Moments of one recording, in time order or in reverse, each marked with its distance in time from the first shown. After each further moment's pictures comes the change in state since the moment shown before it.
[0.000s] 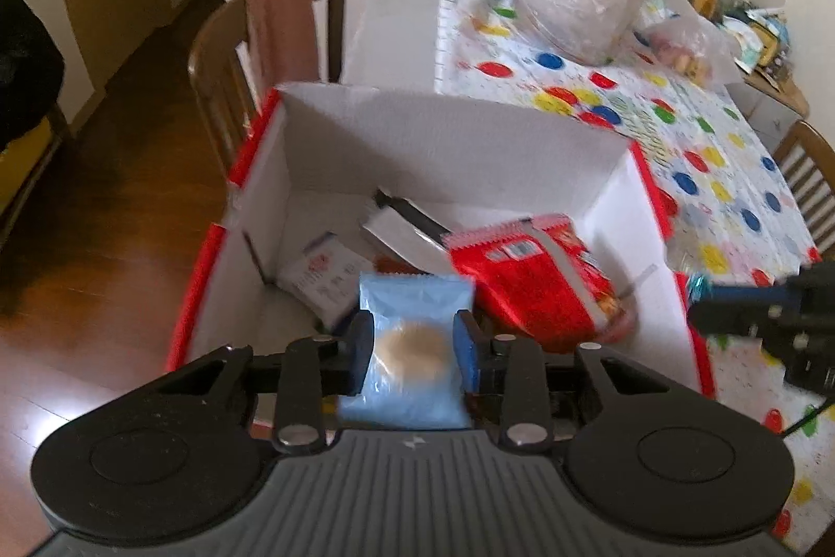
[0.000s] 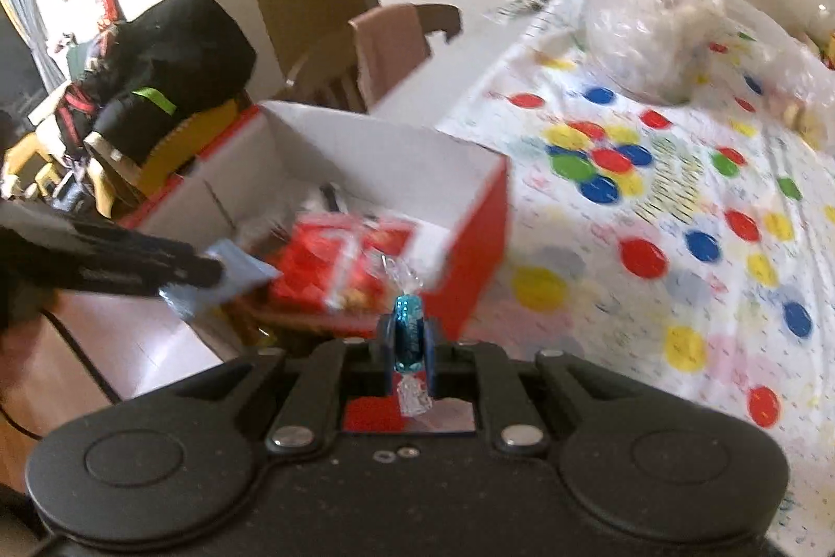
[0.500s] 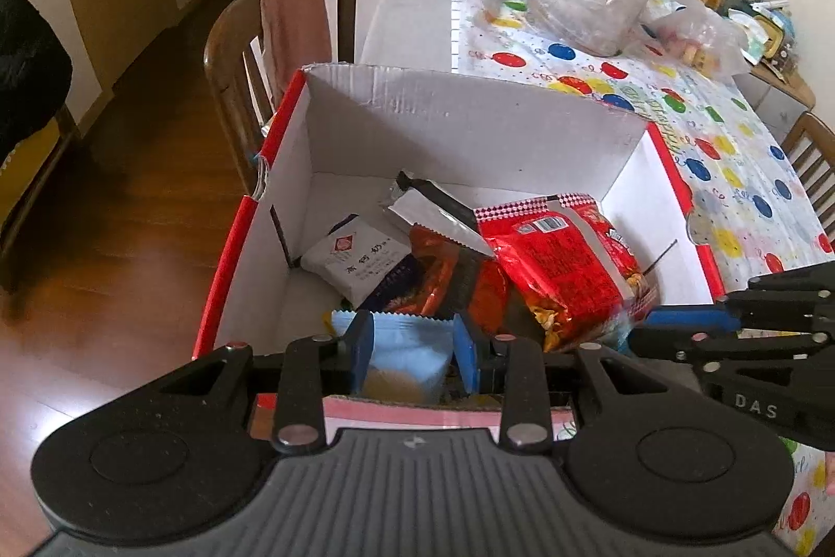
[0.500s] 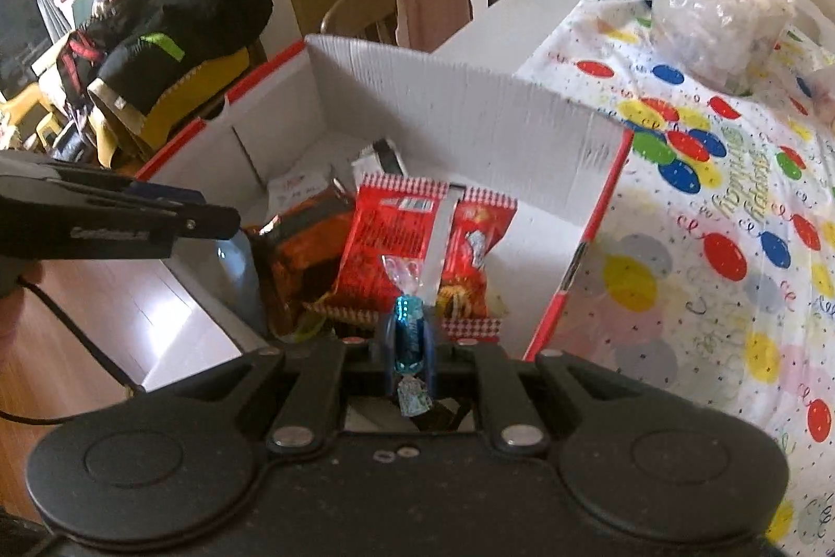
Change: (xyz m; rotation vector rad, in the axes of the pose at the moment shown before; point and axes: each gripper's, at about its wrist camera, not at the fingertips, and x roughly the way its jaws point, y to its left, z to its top) left arm -0.003 0.011 -0.017 0.020 -0.003 0.011; right arm 0.061 0.051 -0.002 -0.060 0.107 -0.020
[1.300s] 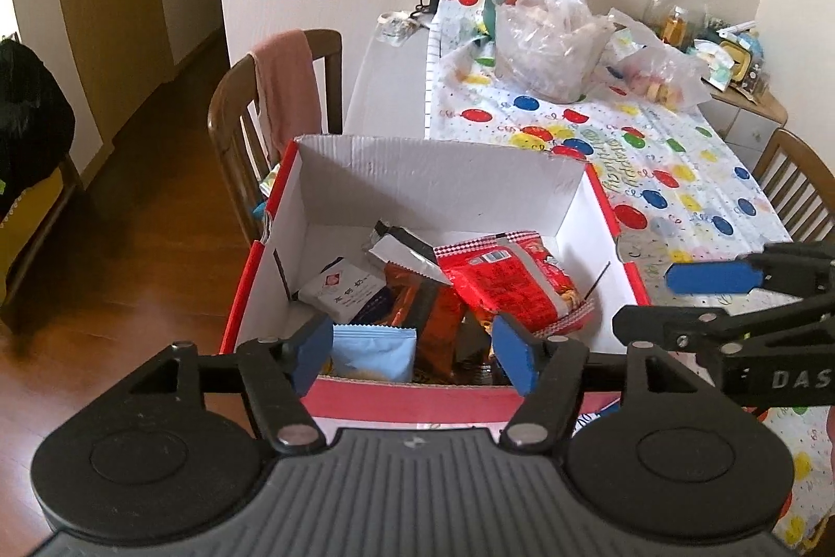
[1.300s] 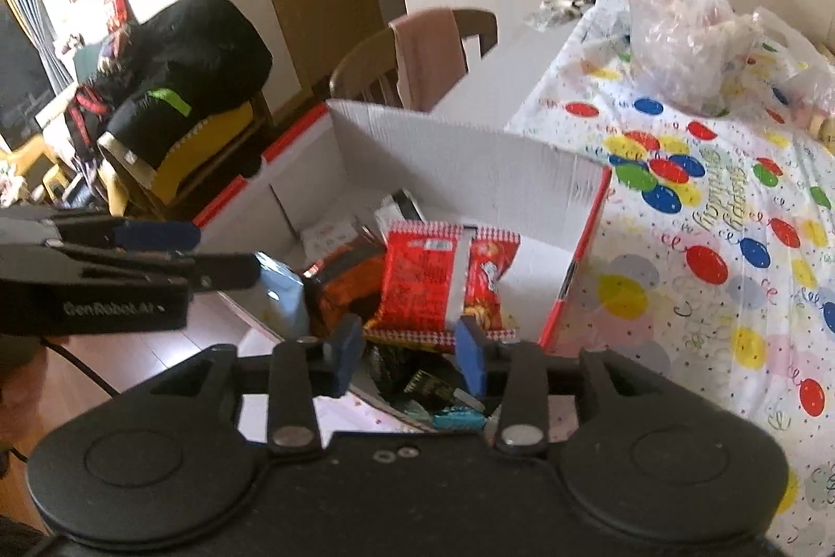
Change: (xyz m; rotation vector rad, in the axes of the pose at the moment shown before) left arm -0.064 -0.021 -0.008 0.042 -0.125 -0.006; right arm -0.055 0.014 -0.003 0.068 -0.129 0.018
